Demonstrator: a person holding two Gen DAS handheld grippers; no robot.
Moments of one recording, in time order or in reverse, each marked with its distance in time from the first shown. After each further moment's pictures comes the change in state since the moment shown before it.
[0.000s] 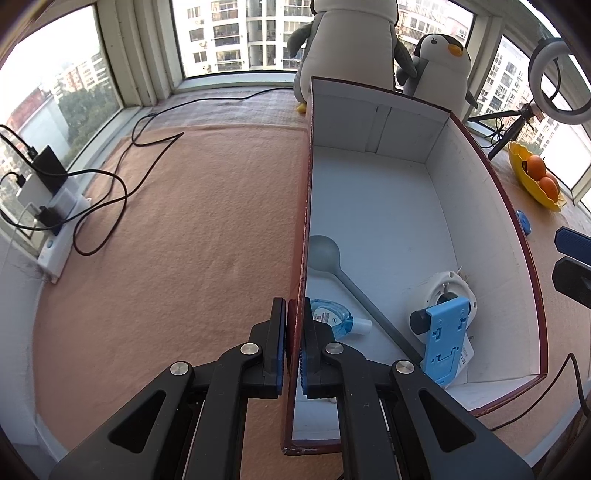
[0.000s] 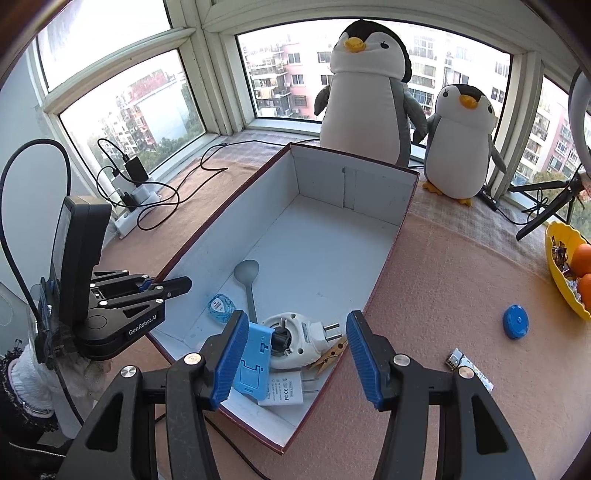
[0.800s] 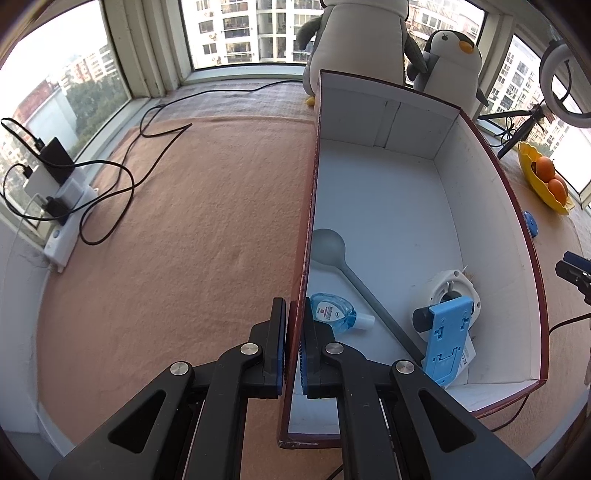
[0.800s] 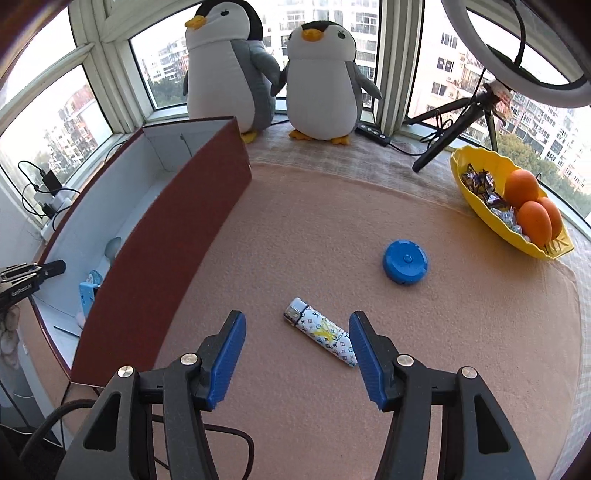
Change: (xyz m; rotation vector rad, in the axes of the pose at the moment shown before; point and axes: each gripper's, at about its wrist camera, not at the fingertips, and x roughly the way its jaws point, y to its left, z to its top) left arm 0.000 -0.002 0.000 -0.026 0.032 0.033; right arm 0.006 -0.160 -0.052 0.144 0.102 -0.176
